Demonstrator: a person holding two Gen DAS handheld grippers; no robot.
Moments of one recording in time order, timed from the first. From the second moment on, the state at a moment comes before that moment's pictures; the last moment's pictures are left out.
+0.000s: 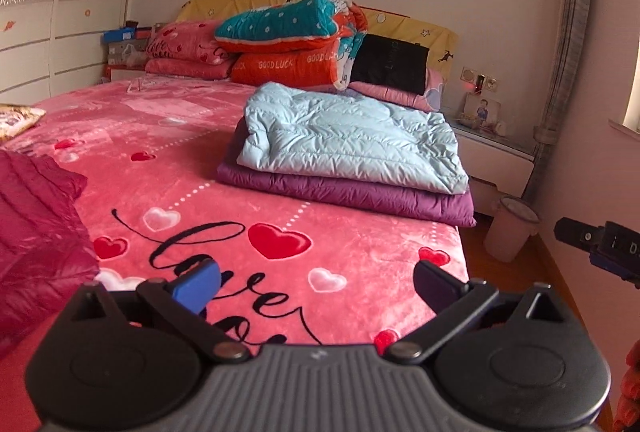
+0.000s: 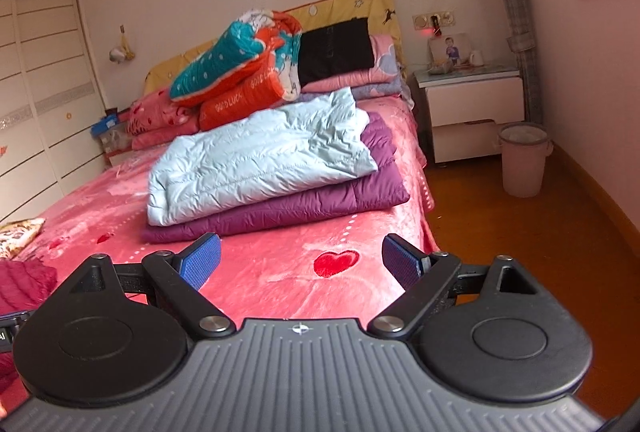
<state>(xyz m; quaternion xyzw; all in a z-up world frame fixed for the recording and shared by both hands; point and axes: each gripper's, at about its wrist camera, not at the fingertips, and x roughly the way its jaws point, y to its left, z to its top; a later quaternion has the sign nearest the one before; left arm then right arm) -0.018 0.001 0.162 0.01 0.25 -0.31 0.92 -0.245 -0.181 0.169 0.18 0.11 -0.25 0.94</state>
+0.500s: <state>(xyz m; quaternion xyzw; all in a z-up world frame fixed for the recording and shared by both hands) -0.097 0.033 0.209 0.05 0.20 -0.28 0.94 -0.312 -0.112 0.214 0.15 0.07 -0.23 0.96</state>
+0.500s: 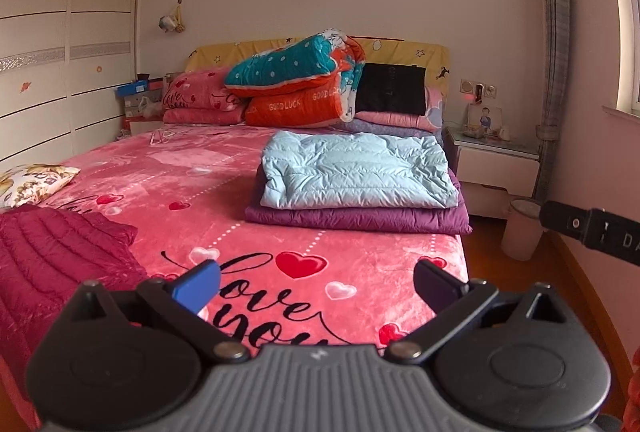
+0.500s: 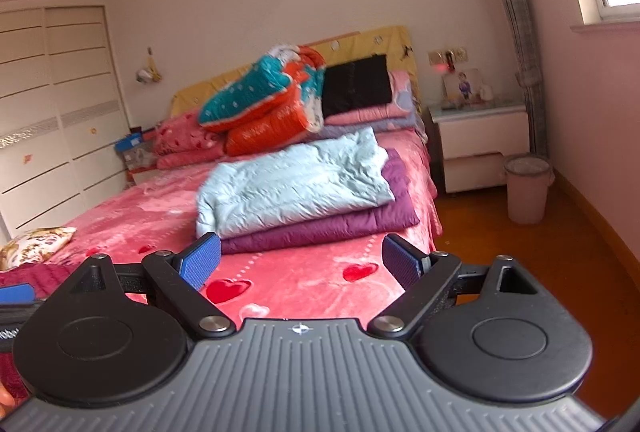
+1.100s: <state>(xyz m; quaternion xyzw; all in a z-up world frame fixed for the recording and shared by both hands) -0.102 0.044 0.185 0.05 0.24 -0.25 0.94 -0.308 -0.100 0.201 0.14 0.12 -0.23 0.96</state>
